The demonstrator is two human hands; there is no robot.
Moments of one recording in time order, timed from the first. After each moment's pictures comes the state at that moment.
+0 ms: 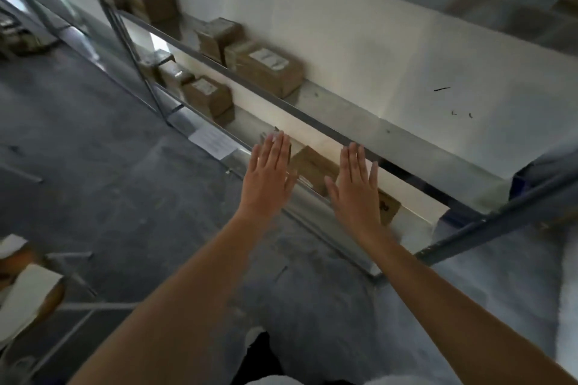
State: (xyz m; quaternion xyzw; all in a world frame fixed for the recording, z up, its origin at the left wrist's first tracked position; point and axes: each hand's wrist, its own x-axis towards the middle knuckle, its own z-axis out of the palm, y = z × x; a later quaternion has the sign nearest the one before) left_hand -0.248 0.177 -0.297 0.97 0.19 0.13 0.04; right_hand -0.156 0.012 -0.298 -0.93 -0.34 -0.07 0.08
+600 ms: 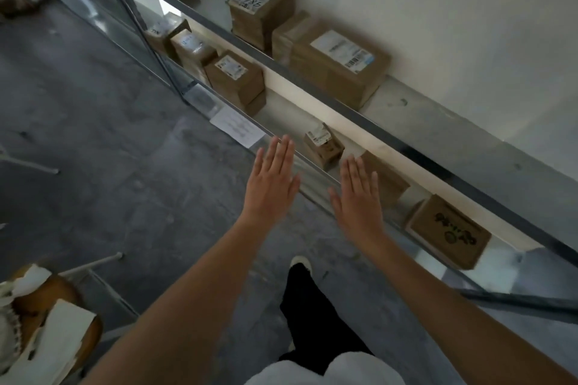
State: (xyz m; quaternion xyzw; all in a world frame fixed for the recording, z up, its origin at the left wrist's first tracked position) left_hand -0.181 0.429 -0.388 0.98 0.19 0.02 0.07; right_hand -0.090 0.257 -0.408 -0.93 -0.36 0.06 0.07
